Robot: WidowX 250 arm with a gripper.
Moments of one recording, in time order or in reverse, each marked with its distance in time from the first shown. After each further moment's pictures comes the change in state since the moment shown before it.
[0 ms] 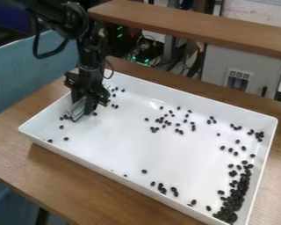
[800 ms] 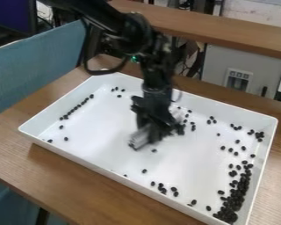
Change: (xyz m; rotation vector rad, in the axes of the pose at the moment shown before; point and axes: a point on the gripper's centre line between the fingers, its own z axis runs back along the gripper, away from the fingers) arm -0.015 -0.167 0.035 -0.239 -0.026 -0.345
